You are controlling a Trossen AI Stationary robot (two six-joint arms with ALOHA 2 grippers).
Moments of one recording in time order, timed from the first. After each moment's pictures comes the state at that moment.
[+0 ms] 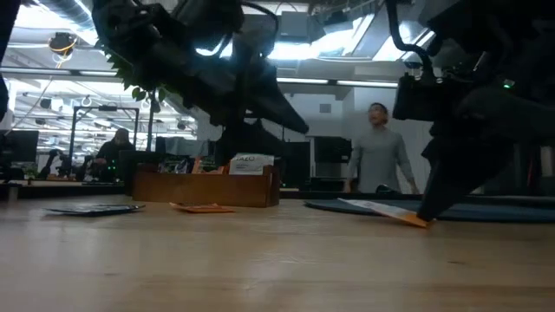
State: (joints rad) left arm -0.07 1.74 0.78 0.46 0.00 -0.72; right arm 0.40 1.65 0.70 -0.15 0.25 0.67
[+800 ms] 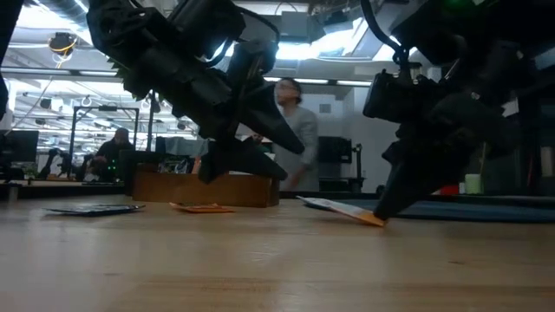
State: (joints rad) left arm -0.12 1.79 0.78 0.44 -0.01 -0.88; right arm 0.32 1.71 0.70 0.08 0.18 0.40
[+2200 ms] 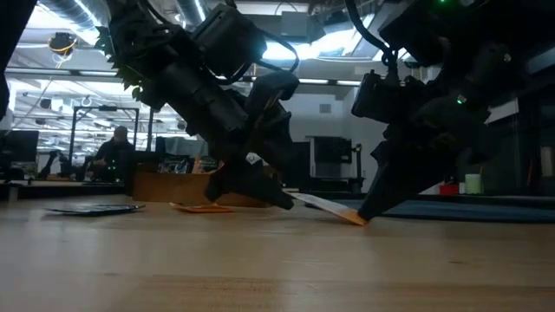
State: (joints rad) left arm -0.09 1.90 0.87 0.35 0.01 -0.88; right arm 0.31 1.76 0.73 0.10 0.20 0.36
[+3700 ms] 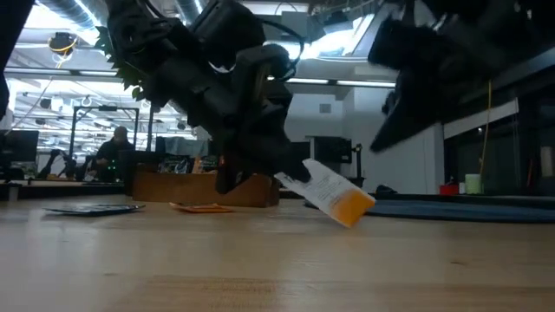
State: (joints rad) left arm -0.10 1.88 0.87 0.40 0.15 -0.77; right arm 0.28 1.48 0.72 -0.07 0.19 0.34
